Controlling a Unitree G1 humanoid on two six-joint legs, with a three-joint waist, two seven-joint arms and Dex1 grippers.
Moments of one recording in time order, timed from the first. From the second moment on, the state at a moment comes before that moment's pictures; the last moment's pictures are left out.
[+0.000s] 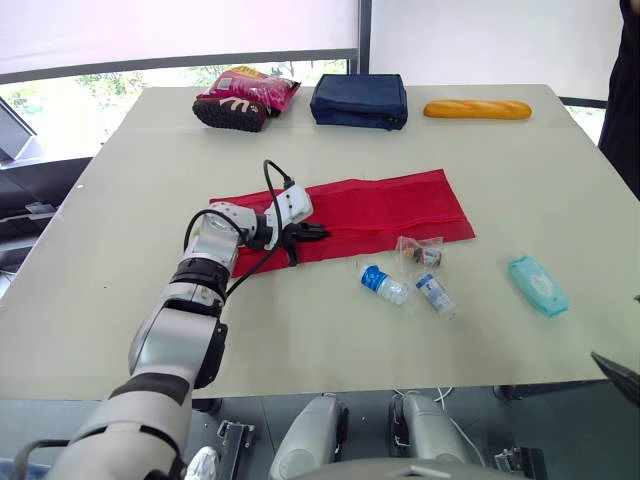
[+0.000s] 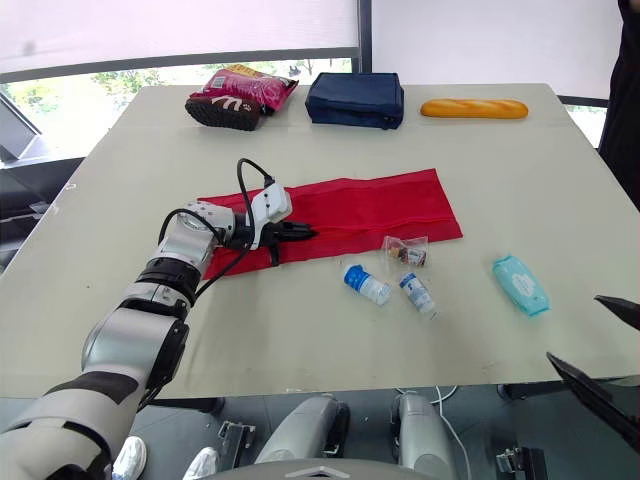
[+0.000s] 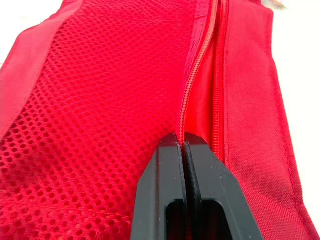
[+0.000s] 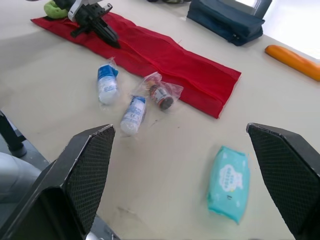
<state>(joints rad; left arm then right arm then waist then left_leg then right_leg) -0.96 0.47 -0.16 1.04 0.02 -0.16 -1.19 0.81 -0.60 -1.07 -0.74 0.87 0.23 1.09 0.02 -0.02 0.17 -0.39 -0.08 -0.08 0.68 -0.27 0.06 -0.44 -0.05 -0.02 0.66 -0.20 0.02</state>
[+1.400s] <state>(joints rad) -0.75 0.44 -0.20 0.51 0.00 0.21 -1.20 -0.19 -0.62 0.38 -0.62 0.20 0.81 0.49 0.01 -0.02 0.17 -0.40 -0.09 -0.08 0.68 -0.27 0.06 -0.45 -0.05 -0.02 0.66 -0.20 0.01</state>
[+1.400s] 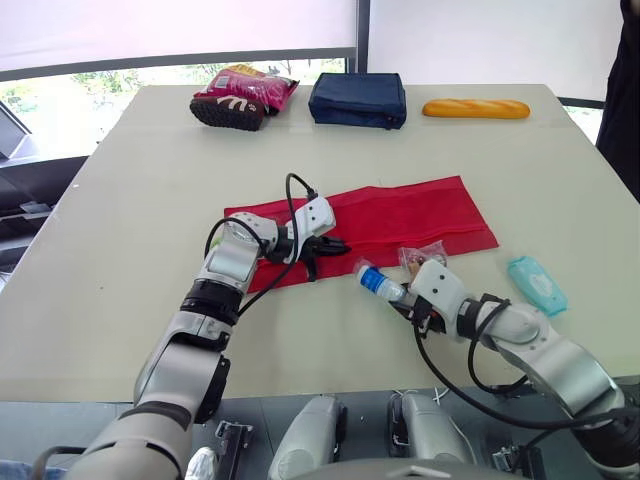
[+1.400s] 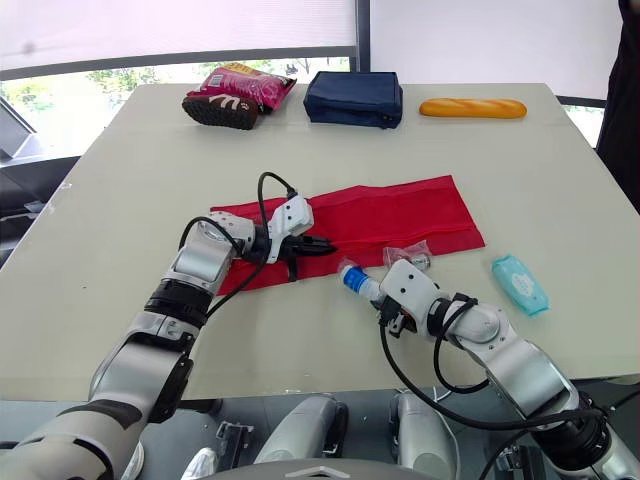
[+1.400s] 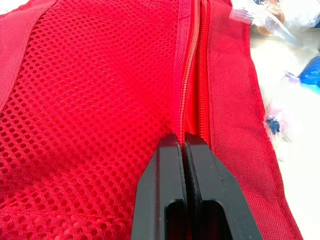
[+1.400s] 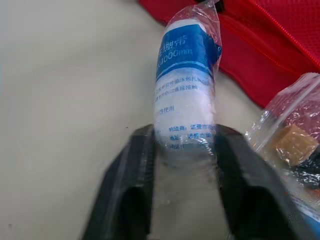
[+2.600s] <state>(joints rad) -0.51 0.40 -0.27 -0.01 -0.03 0.33 -1.02 -0.35 -0.14 0.14 -0.65 0.31 1.45 0.17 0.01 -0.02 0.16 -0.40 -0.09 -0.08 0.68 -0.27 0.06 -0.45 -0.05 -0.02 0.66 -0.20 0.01</state>
